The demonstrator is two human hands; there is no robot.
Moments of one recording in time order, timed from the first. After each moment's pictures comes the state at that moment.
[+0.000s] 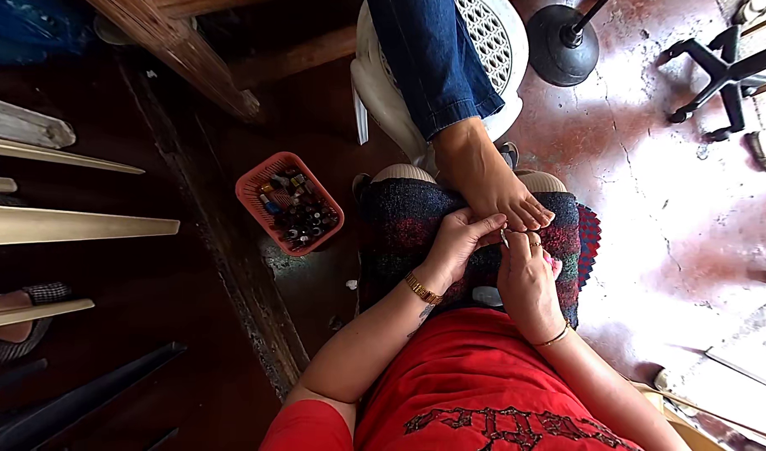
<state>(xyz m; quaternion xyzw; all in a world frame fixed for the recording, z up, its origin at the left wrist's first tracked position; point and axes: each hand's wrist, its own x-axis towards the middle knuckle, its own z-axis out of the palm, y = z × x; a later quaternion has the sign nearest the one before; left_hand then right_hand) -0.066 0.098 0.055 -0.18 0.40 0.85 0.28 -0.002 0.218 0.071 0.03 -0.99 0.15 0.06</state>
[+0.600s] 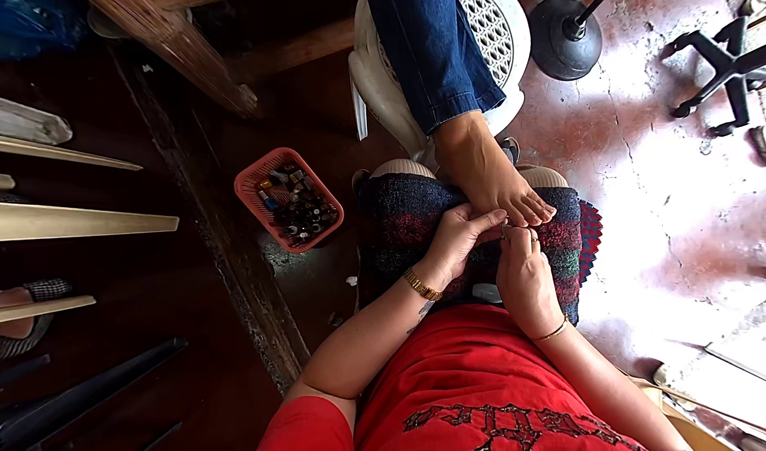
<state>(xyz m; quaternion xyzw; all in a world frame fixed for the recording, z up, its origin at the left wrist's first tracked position) -0.064 0.097 0.055 -0.18 0.41 0.85 0.27 -0.001 0.218 0.070 0.01 -0.99 0.17 0.03</state>
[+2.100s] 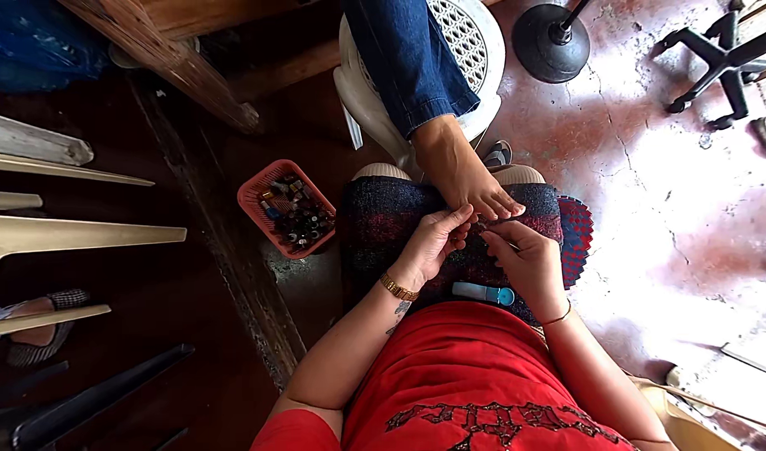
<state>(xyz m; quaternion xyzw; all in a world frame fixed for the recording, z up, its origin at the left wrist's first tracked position) -0.058 0.091 0.052 -0.18 0.44 0.82 0.31 -0.013 0.263 0.078 0.00 -0.89 0.45 0.00</state>
